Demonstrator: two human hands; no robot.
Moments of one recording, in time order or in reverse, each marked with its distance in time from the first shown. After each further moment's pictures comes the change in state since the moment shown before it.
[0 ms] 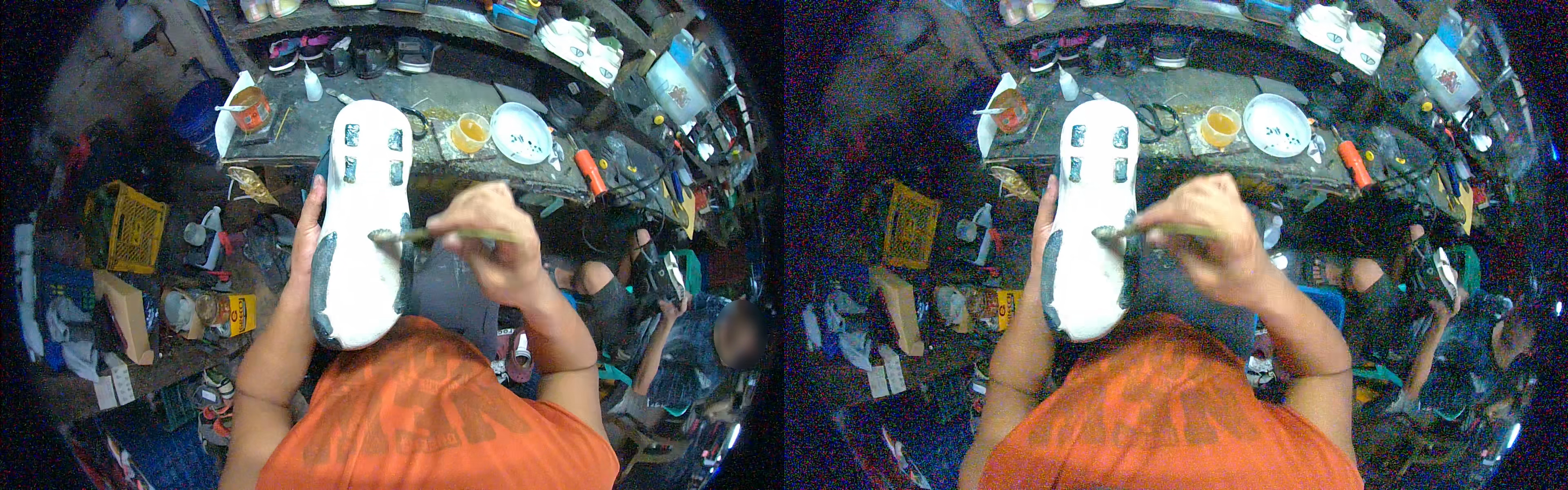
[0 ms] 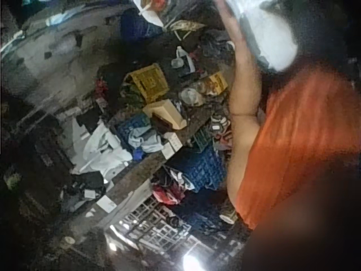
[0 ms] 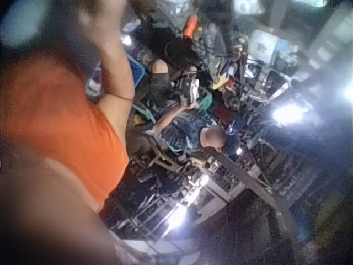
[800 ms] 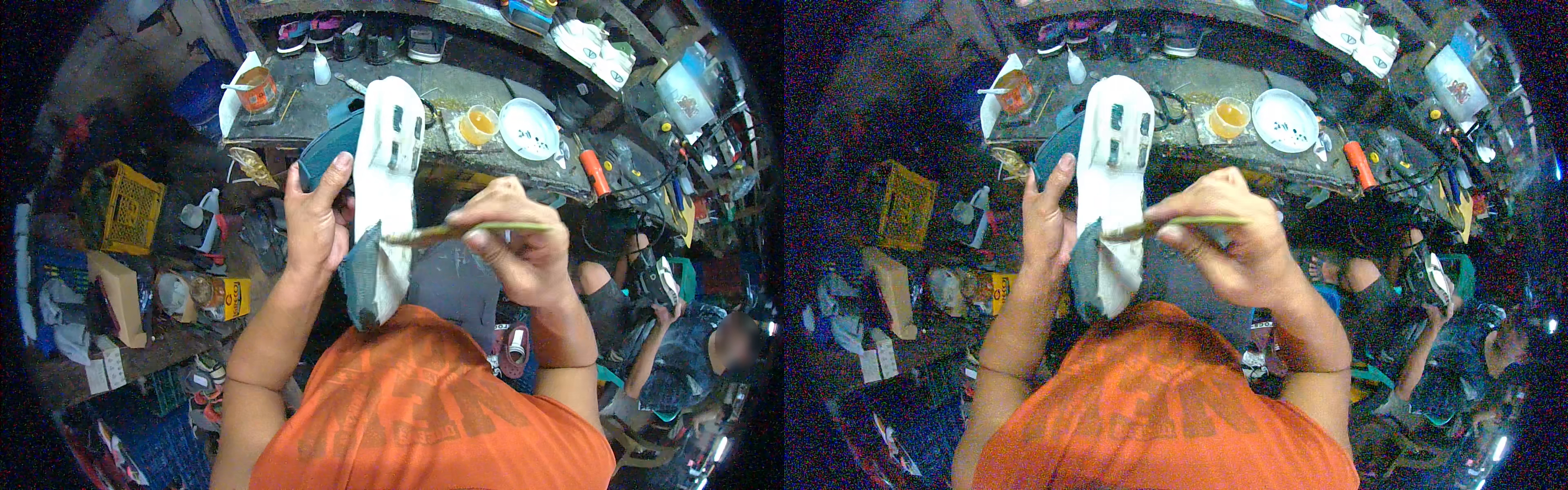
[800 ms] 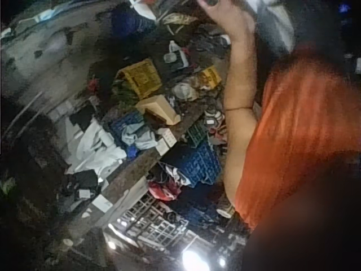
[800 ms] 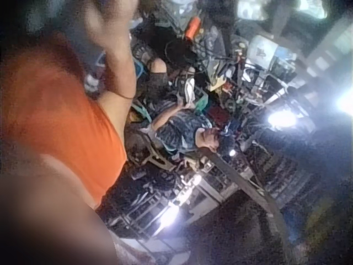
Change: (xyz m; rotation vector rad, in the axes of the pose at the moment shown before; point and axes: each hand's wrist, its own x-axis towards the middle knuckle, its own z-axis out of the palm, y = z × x) left_hand 0.002 -0.005 0.024 0.436 0.307 0.651; right_hand 0.005 -0.015 -0.010 0.212 -0.046 0.052
